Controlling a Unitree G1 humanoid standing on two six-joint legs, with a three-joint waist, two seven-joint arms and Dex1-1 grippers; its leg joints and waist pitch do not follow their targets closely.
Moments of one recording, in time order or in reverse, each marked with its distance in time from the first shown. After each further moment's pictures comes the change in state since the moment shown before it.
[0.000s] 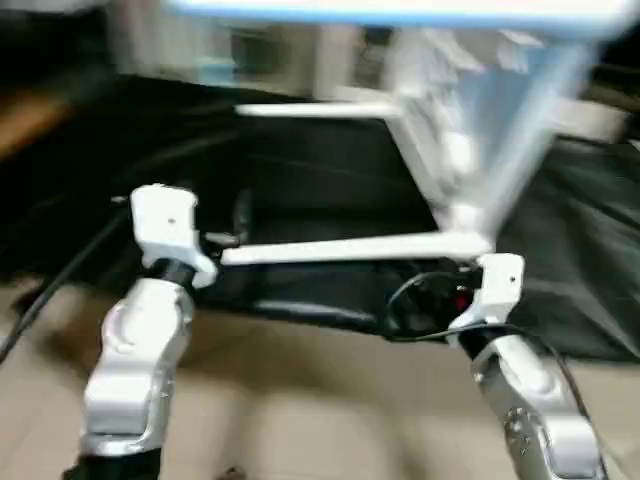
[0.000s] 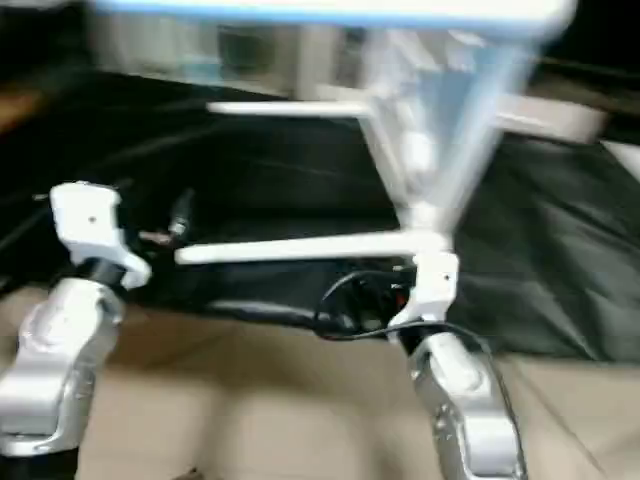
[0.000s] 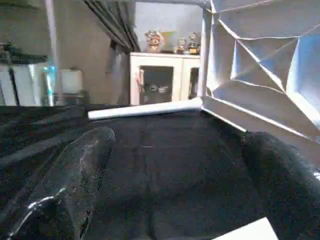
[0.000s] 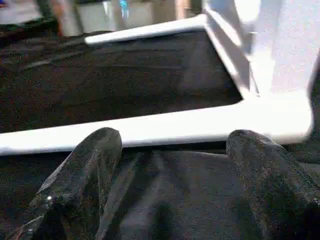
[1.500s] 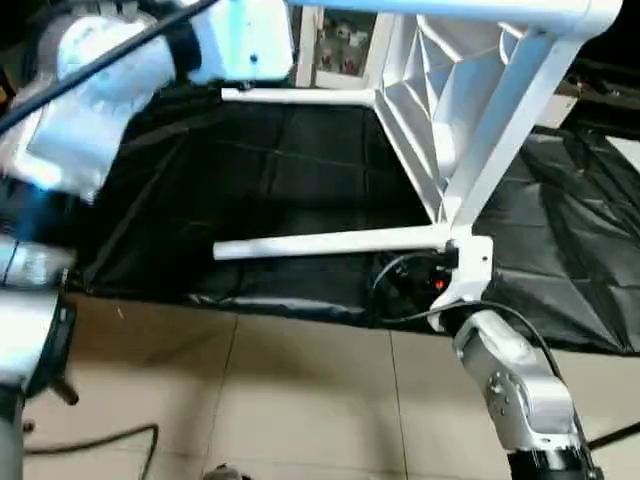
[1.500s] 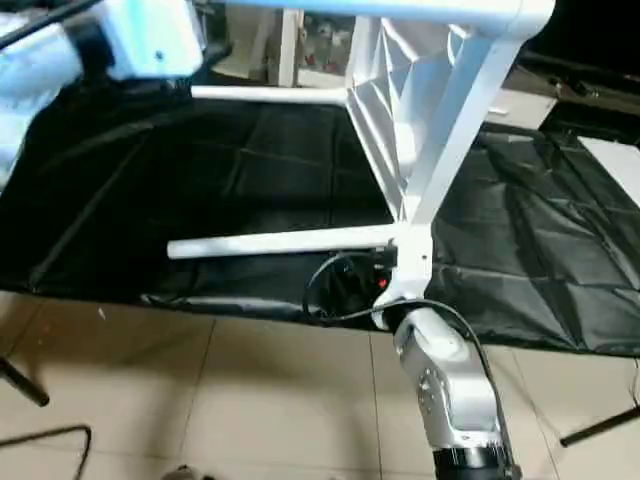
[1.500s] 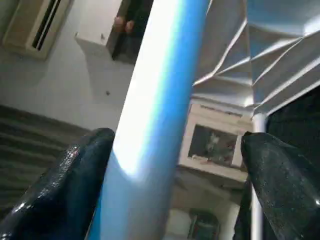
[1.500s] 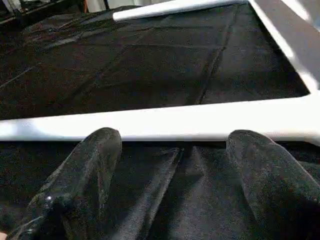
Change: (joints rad) left arm -0.973 0.547 -0.324 0.724 0.467 -0.600 -0.450; right arm -0.135 0.020 0.035 0.151 0.018 0.047 0.049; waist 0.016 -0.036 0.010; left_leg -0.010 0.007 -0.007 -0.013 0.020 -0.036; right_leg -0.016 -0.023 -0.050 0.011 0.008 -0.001
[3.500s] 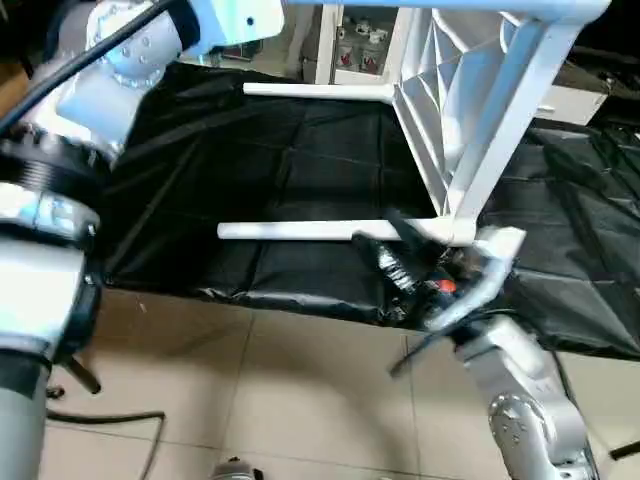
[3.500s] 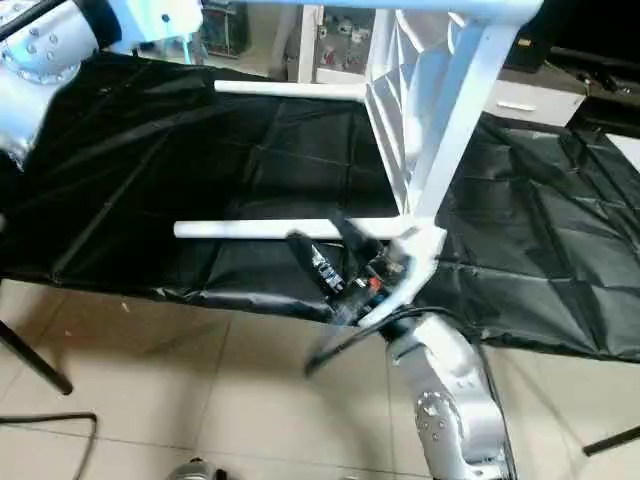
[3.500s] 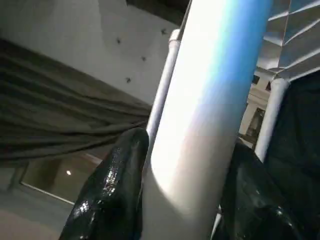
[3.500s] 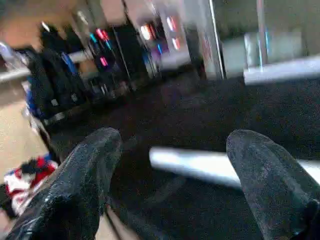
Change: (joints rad) left arm -0.083 -0.120 0.063 0.291 0.055 0.029 0.140; right arm 0.100 0.013 0.060 -0.150 0.171 -0.090 0.268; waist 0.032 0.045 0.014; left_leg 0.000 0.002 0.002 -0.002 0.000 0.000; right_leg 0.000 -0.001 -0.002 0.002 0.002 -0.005
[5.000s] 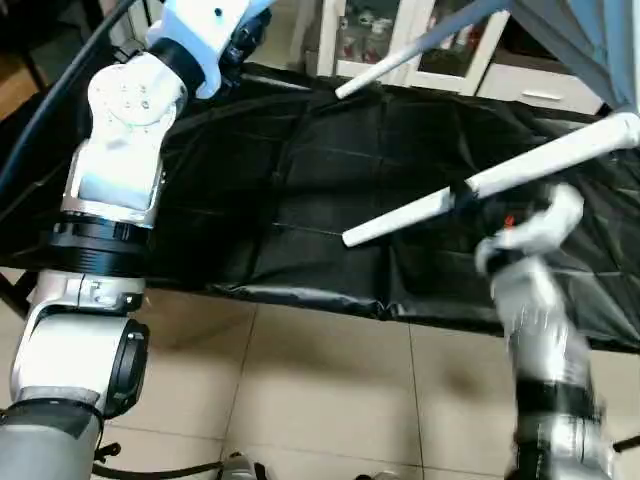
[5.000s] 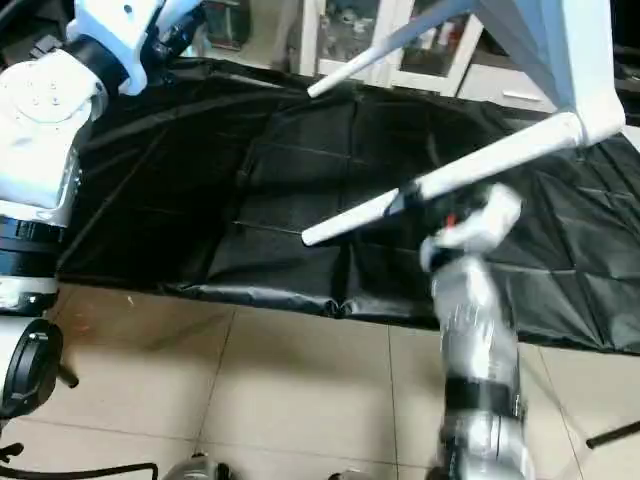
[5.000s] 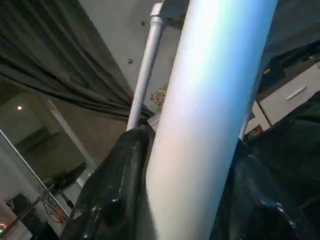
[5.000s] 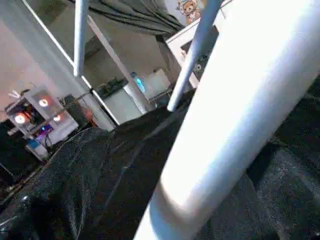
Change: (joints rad) left arm 0.239 -0.149 0.229 -0.368 -0.263 0.345 0.027; right arm -0.495 -0.039 -0.436 0.628 0.138 -0.120 -0.203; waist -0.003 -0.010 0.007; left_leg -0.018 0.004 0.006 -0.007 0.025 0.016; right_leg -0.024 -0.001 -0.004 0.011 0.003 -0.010
